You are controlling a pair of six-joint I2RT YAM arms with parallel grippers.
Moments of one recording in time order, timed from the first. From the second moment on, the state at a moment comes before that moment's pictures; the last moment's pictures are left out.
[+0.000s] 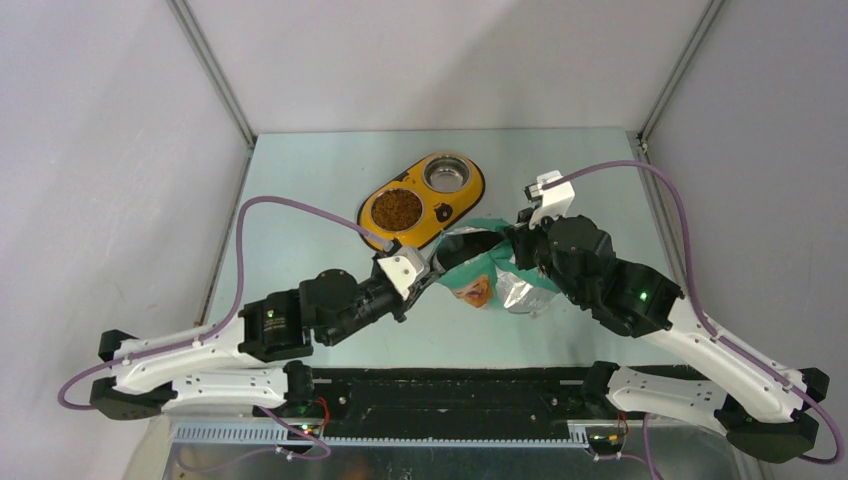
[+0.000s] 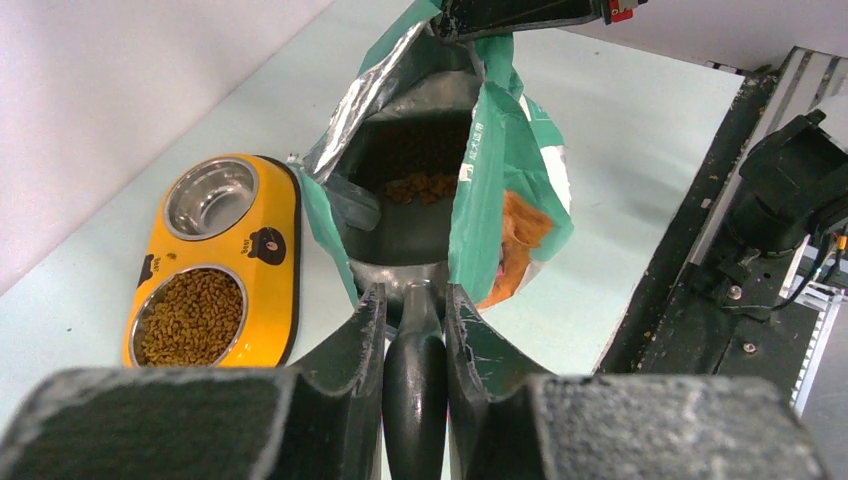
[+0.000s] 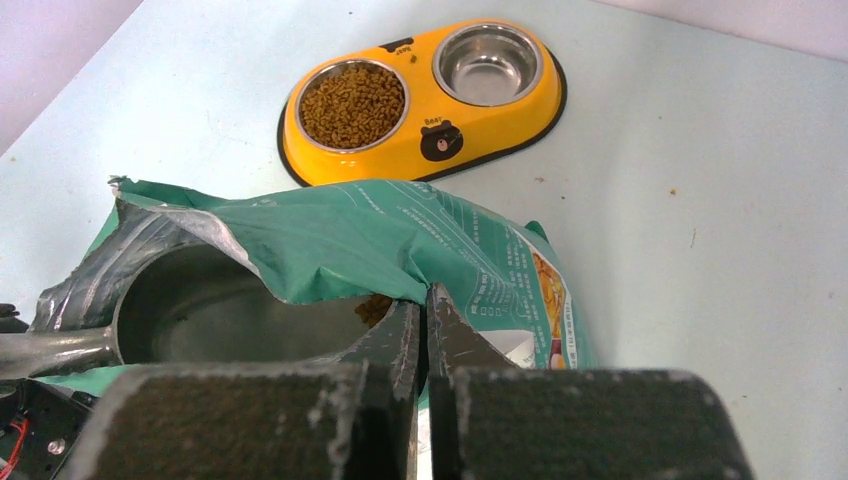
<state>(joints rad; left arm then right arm) -1.35 0.85 0.99 -0.30 -0.43 0.08 0.97 0.92 1.18 -0.58 0.52 0.23</state>
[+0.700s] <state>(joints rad) -1.35 0.87 1.00 -0.16 -0.43 0.14 0.98 1.16 1.59 -0.93 0.55 0.13</state>
